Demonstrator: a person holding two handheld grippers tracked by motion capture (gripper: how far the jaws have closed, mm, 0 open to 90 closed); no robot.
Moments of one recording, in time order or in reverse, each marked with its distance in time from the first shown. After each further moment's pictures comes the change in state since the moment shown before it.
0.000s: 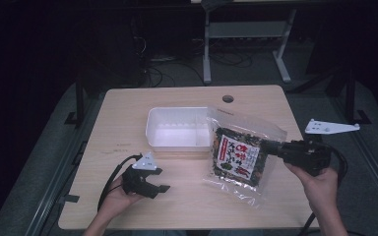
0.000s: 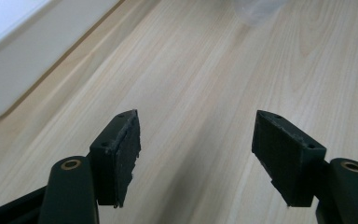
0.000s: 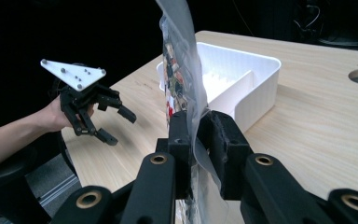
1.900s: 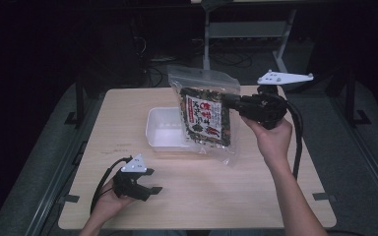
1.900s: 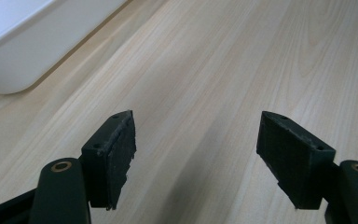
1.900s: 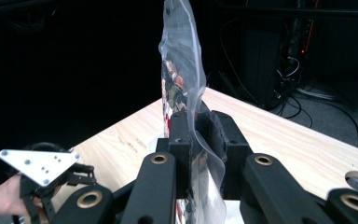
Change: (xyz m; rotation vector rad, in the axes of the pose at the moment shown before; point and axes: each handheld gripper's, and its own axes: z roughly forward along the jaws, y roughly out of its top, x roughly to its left) left arm 0.005 -0.017 -0.012 -0.025 0.026 -0.018; right arm 0.035 0.109 0.079 -0.089 -0.077 -0.122
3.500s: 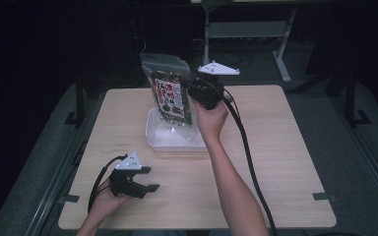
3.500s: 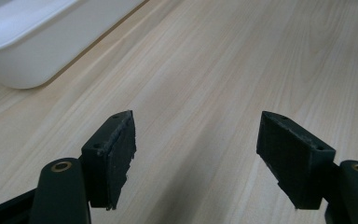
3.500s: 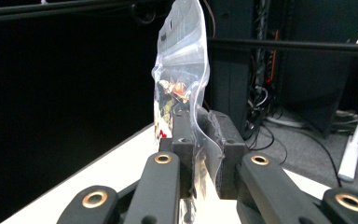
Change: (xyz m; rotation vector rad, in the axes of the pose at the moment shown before) left arm 0.009 -0.005 -0.006 -0.037 -0.008 -0.033; right arm 0.002 0.005 0.151 -0.152 -0.161 -0.005
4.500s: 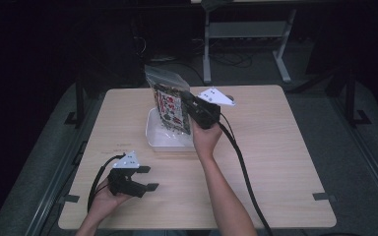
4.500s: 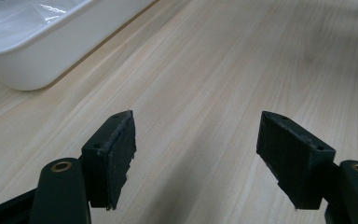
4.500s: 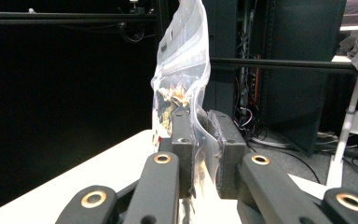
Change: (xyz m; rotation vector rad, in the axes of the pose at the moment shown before) left arm 0.002 -0.001 -0.003 -0.022 -0.010 -0.022; right arm 0.007 -0.068 0.005 -0.121 -0.053 -0.035
